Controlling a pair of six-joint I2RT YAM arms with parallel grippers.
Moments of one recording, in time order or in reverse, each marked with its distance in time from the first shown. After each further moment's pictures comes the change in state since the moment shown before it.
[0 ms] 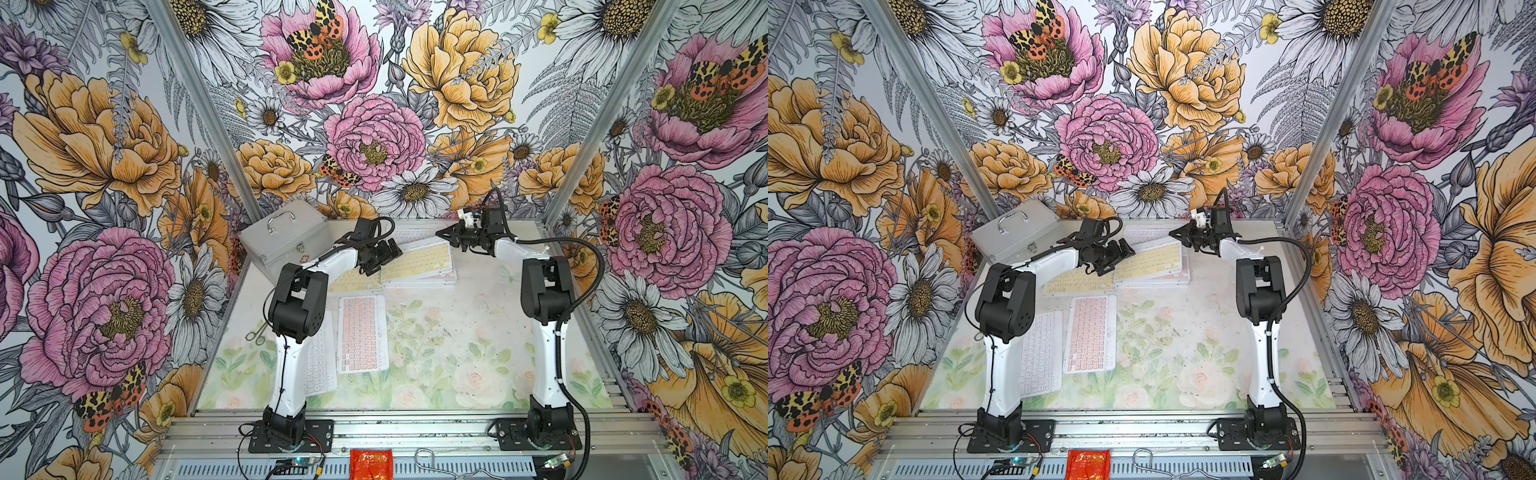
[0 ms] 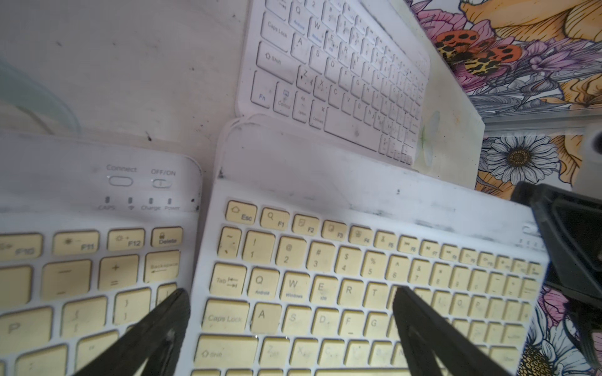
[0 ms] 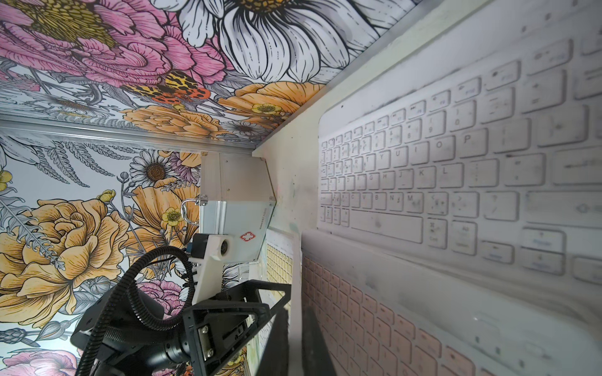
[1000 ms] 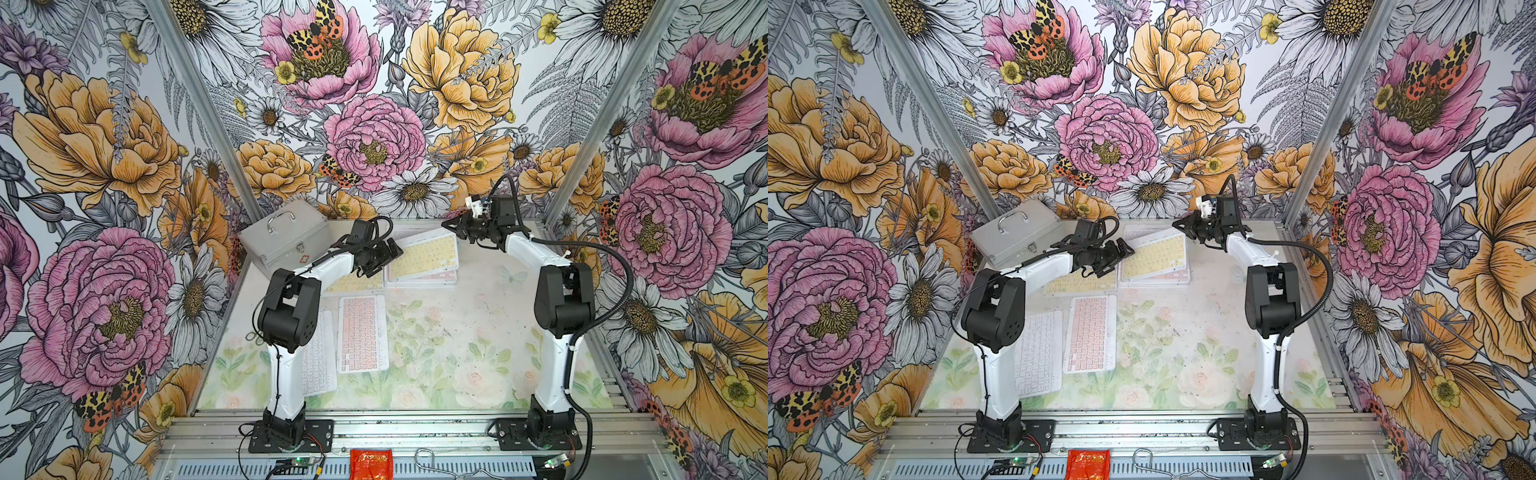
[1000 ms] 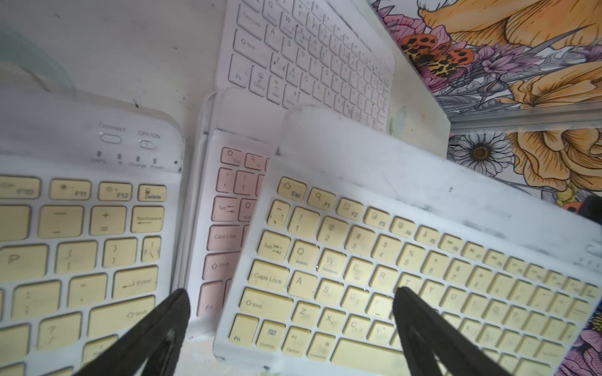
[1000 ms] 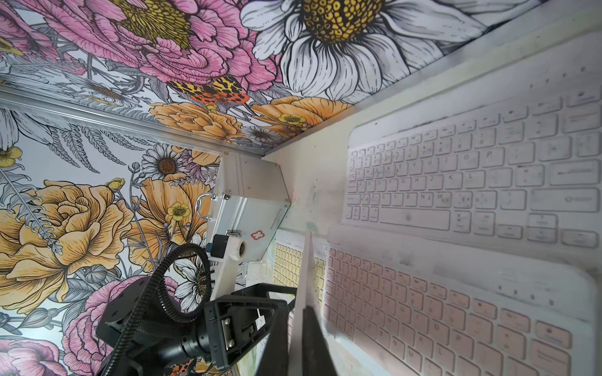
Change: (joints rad) left arm -0.005 -0.103 -0.106 0.056 0.014 -0.036; right arm 0.015 -0.201 -0.078 -0.084 0.060 -0.074
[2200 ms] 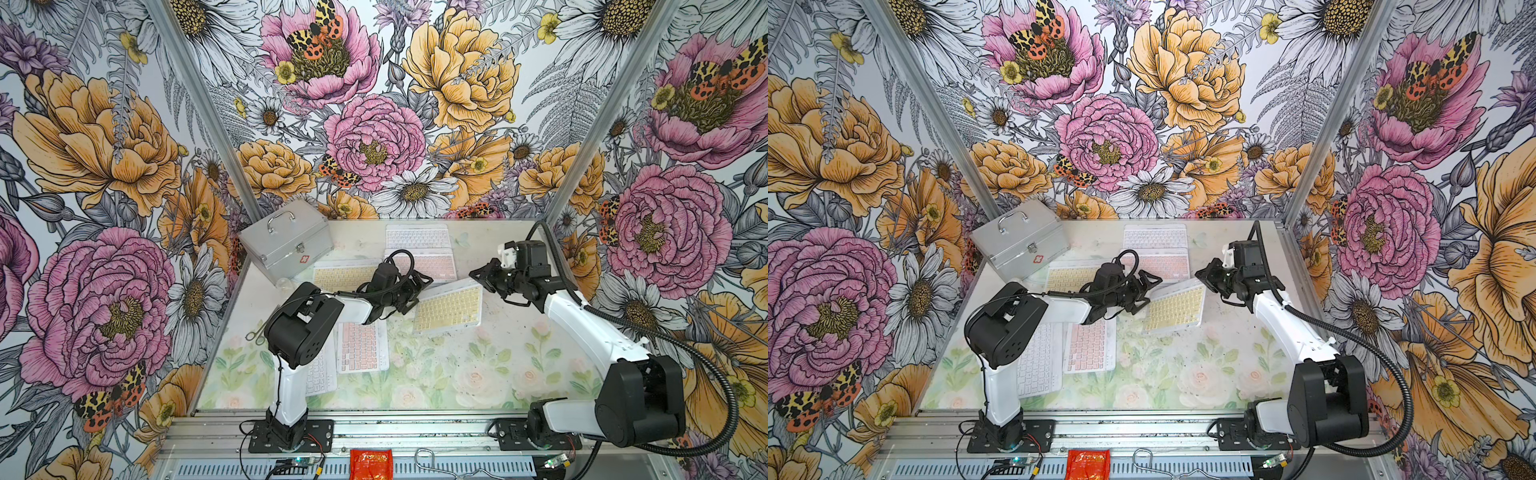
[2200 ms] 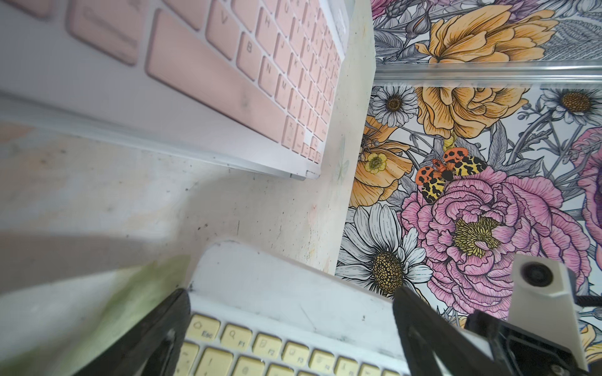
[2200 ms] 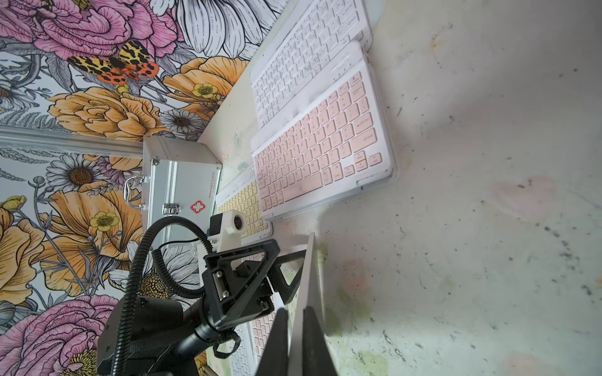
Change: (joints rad) left arm -0.260 -0.113 -0.555 0.790 0.057 -0.509; right arm 0.020 -0.798 -0.715 -0.264 0.345 -0.008
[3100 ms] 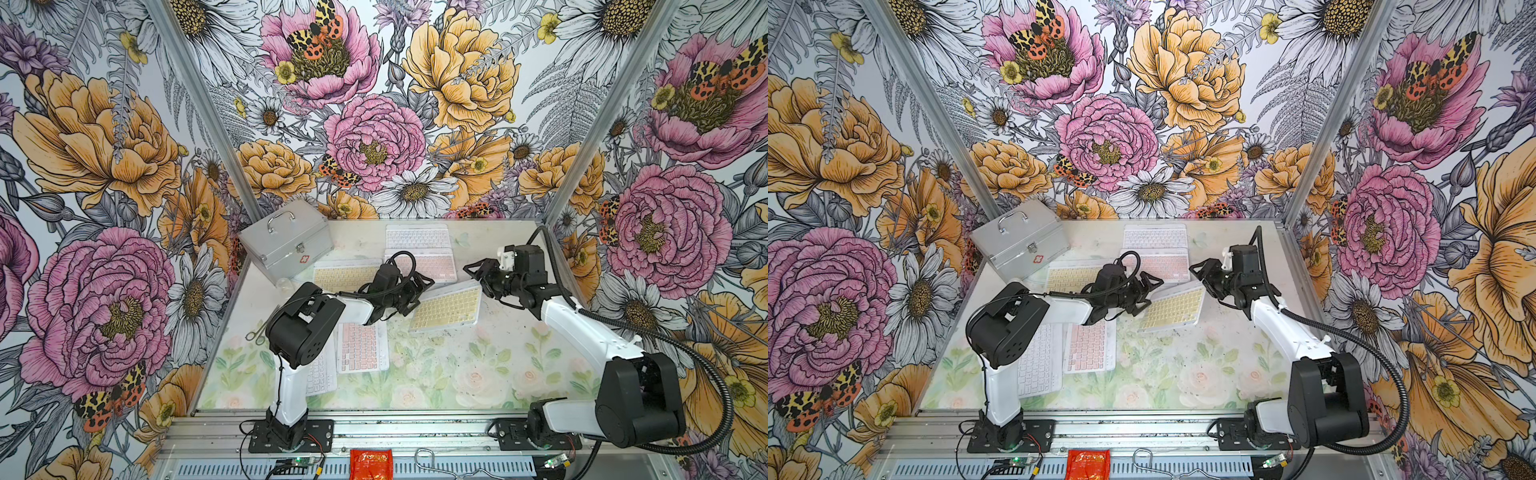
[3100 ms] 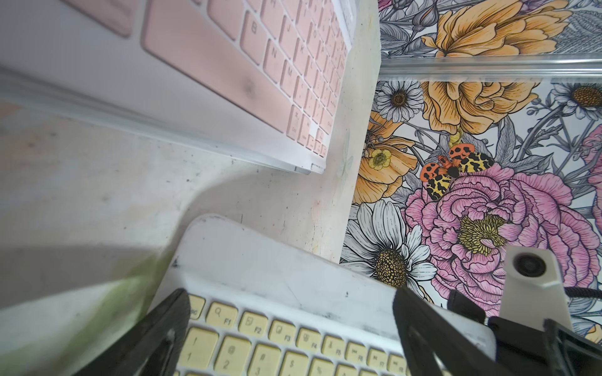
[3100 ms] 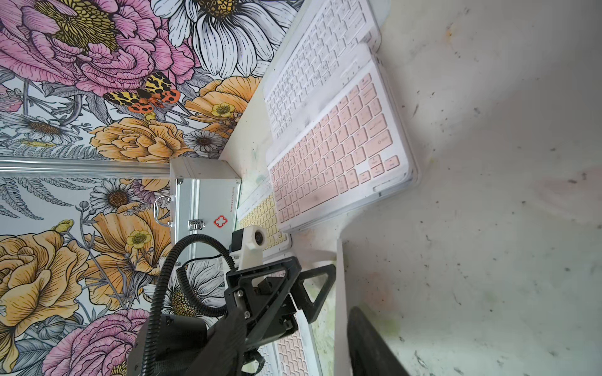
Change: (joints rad) left arm -0.010 0.022 0.008 -0.002 0.000 0.000; right arm 0.019 0.000 -0.125 0.212 0.001 0.169
